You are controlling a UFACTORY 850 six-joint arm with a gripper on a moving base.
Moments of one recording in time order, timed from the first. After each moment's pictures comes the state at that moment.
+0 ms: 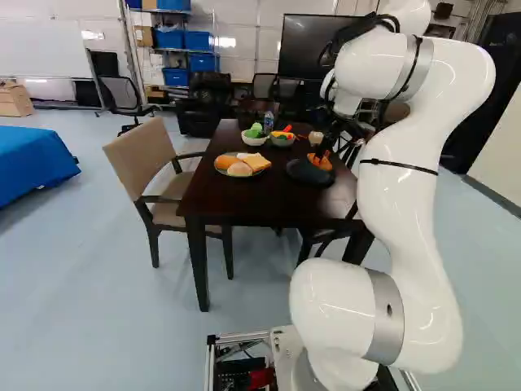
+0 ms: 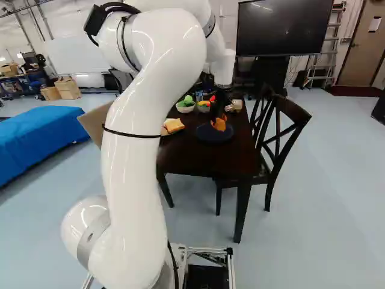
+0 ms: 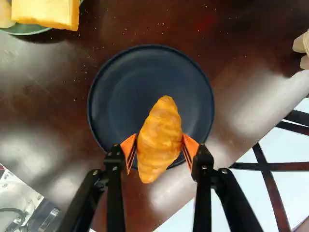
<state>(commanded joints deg) -22.2 -33.8 -91.5 10.0 -48.2 -69.2</state>
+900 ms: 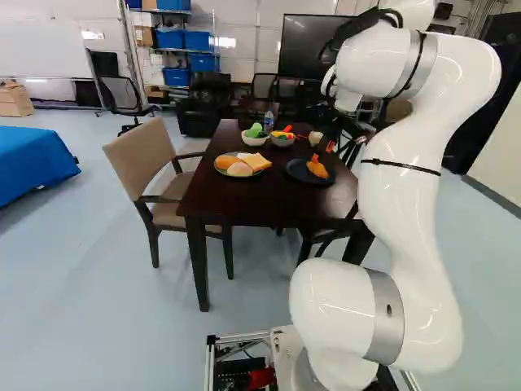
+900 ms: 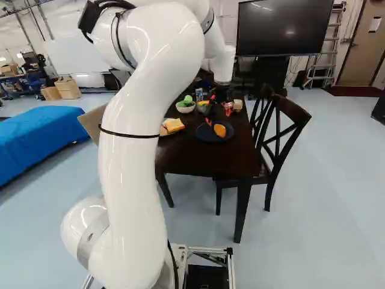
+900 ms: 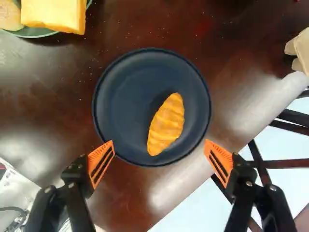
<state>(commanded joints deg) -22.2 -31.7 -91.2 10.0 -49.4 -69.2</state>
